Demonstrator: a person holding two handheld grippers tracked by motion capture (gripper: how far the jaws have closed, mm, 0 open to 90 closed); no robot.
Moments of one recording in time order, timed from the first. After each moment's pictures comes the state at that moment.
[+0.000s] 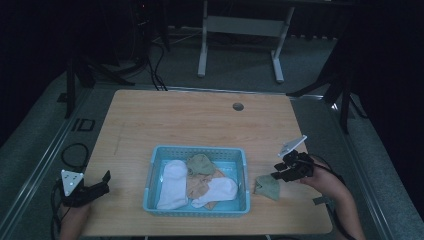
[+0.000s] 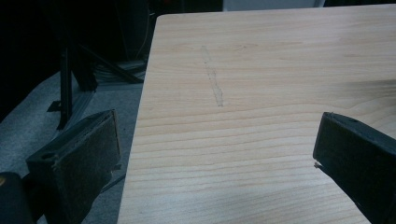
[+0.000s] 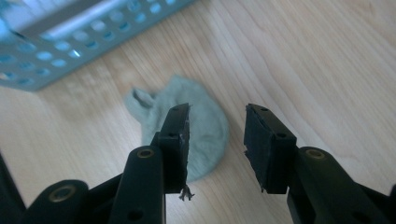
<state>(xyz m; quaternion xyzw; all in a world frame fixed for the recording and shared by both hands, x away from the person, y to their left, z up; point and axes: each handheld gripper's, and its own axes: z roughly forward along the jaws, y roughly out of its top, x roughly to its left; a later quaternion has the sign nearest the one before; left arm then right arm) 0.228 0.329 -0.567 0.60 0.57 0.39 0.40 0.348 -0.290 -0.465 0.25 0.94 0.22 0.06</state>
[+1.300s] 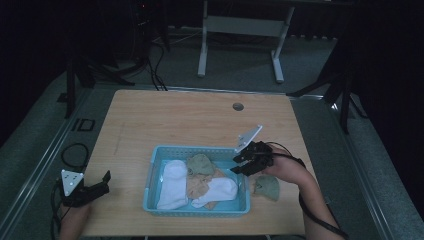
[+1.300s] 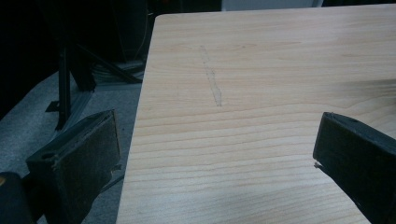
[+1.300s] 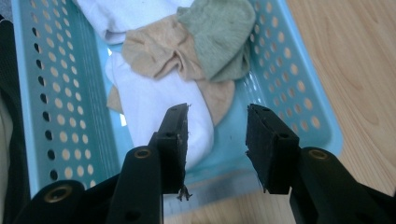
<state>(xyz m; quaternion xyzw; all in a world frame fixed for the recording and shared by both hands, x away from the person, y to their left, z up) 0.229 0.329 -0.567 0.61 0.57 0.39 0.40 0.346 -0.166 -0.428 0.11 0.96 0.25 0.04</state>
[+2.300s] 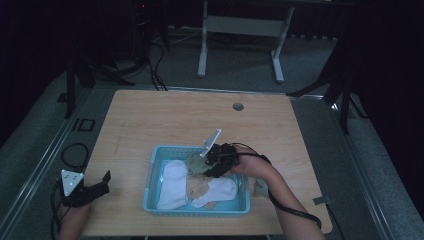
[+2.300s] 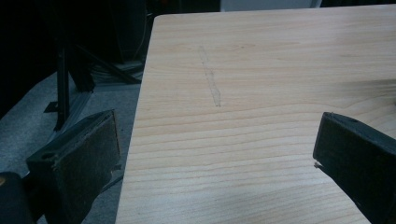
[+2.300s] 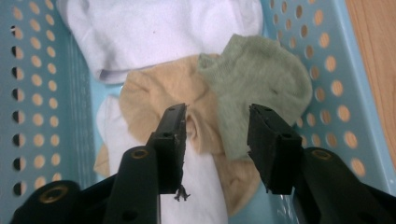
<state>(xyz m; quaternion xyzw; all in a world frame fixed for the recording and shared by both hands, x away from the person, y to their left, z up) 0.228 0.329 -0.567 0.61 0.57 0.39 0.40 0.360 -0.079 -0.465 0.06 0.97 0.22 0.02</state>
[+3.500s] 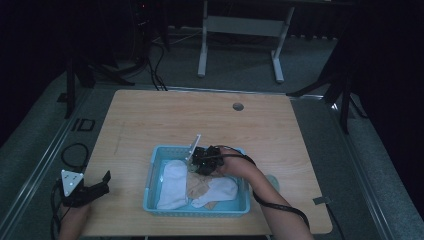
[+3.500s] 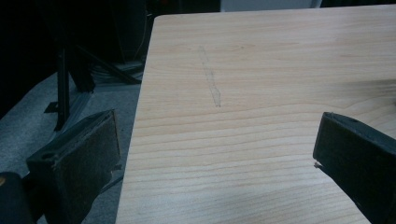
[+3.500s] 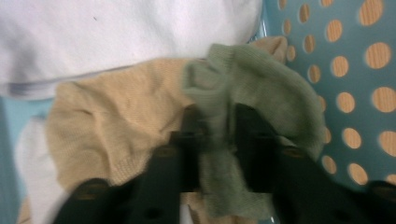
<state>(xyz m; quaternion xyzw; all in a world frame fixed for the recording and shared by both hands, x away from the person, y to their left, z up) 0.228 0.329 -0.567 0.61 0.56 0.39 0.40 0.374 -0.041 -0.503 0.06 0.98 0.16 0.05</state>
